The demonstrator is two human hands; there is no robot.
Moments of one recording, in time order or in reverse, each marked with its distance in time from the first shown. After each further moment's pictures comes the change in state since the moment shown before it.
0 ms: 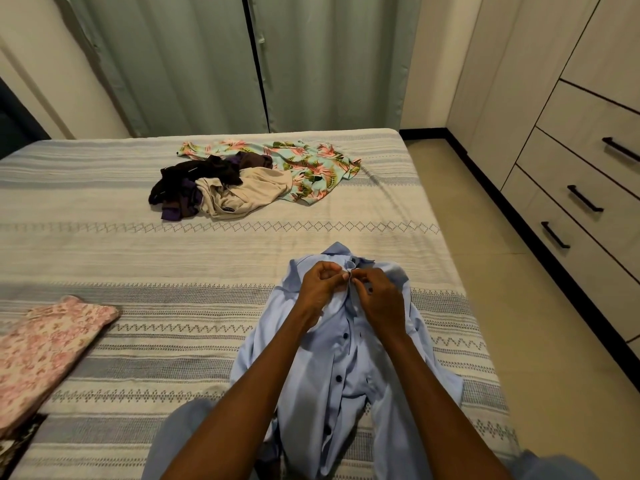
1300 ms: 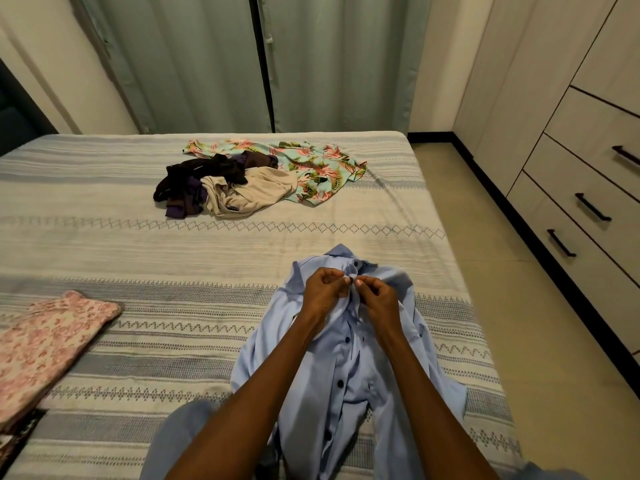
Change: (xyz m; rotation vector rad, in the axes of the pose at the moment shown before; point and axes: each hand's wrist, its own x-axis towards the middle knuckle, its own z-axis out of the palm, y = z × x) left_hand -0.001 -0.007 0.001 0.119 0.147 -0.012; right_hand 0.002 0.003 0.017 0.663 -0.122 0.499
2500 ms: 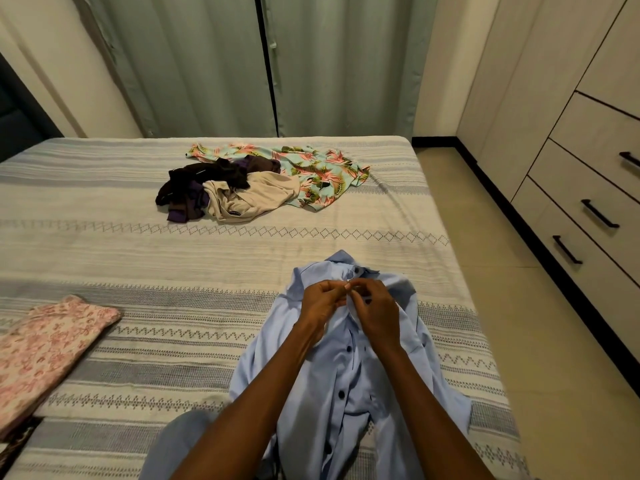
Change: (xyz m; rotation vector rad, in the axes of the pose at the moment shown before) left_hand -0.004 0.005 -0.003 -0.104 -0.048 -0.093; right_hand 0.003 0.003 0.006 -0.522 0.043 -0.412
